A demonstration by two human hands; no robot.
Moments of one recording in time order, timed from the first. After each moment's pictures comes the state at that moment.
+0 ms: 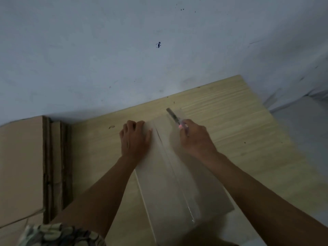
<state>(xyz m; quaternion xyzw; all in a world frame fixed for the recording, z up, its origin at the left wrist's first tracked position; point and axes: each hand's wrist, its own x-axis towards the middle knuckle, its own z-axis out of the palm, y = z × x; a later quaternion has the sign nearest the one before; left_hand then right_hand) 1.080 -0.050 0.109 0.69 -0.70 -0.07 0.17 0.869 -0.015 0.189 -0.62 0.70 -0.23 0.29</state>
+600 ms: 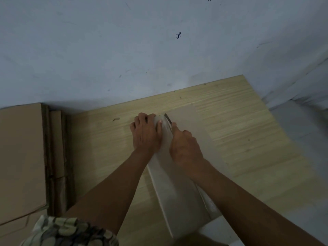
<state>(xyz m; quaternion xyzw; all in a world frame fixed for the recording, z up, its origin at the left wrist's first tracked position) 1.081 -0.051 0.101 0.69 -0.69 -0.09 0.19 0.969 0.007 0.206 -0.60 0.75 -0.01 0.29</state>
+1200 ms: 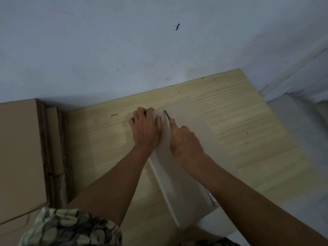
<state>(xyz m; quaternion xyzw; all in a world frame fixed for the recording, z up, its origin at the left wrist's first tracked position) 1.080 -0.053 0.103 0.70 -0.68 -0.11 0.19 0.975 0.017 0.215 -0.63 0.73 0.04 0.26</state>
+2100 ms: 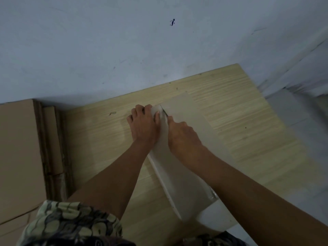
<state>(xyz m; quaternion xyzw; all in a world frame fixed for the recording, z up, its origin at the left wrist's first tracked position) 1.079 -0.053 0.102 0.70 -0.69 -0.09 0.17 0.976 0.015 0.227 -0.63 0.73 0.06 0.27</state>
